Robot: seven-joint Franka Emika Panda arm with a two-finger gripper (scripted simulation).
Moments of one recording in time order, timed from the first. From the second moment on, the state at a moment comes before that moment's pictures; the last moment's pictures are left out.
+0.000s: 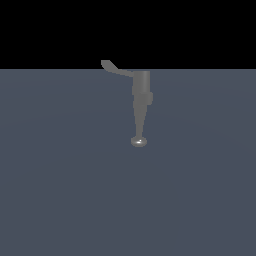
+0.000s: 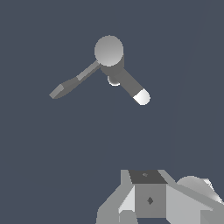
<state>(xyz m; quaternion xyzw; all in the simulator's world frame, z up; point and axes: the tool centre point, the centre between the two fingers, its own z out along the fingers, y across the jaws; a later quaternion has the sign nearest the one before) -0.088 0.014 0.431 -0.94 0.33 0.04 0.06</state>
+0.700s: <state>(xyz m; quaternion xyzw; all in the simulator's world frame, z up) -0.011 0.030 0.382 -0.87 0.50 0.05 0.04</state>
